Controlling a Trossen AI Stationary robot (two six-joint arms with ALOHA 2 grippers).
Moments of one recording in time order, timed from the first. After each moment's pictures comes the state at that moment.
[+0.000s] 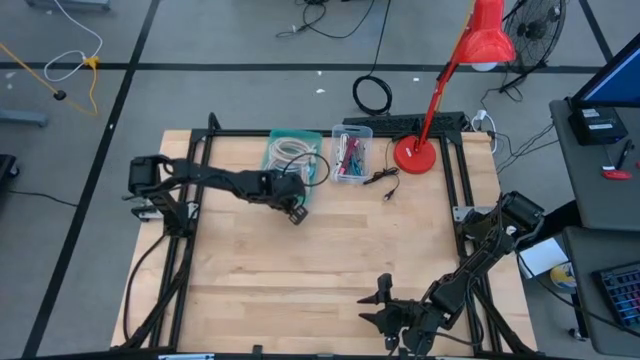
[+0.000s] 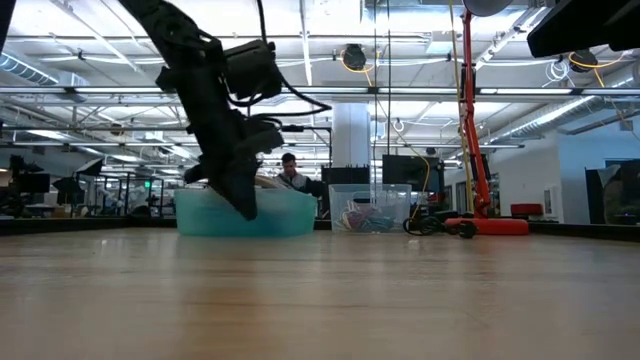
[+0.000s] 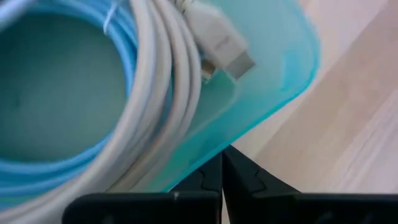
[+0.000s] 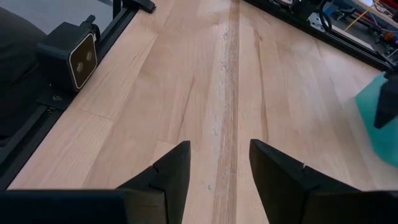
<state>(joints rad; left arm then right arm) 0.19 1.68 0.92 -0.34 -0.11 -0.55 0.88 1.76 0.98 0.02 0.78 0.21</state>
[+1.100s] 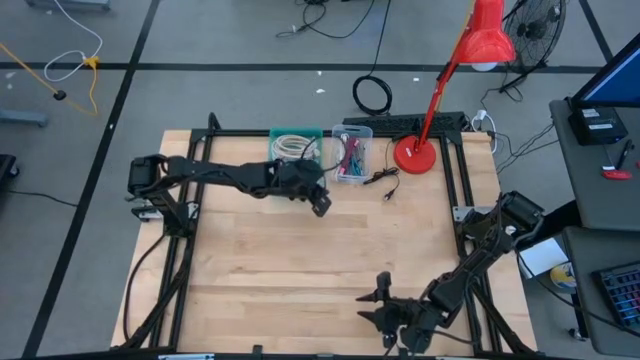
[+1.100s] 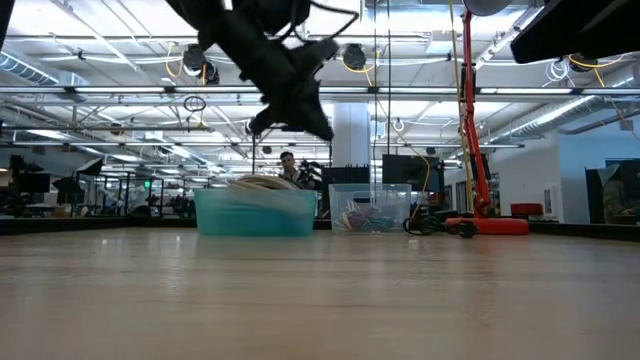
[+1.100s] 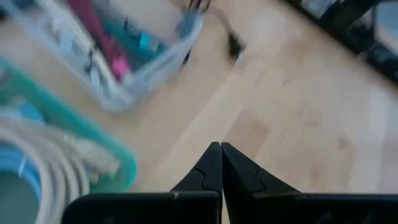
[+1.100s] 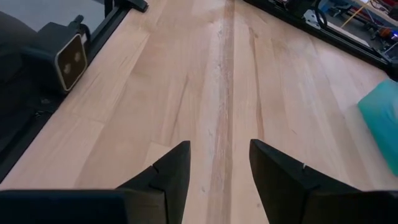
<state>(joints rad) 0.14 1.68 1.16 -0.21 -0.08 -0.50 0.86 1.76 0.98 0.02 0.78 0.22</state>
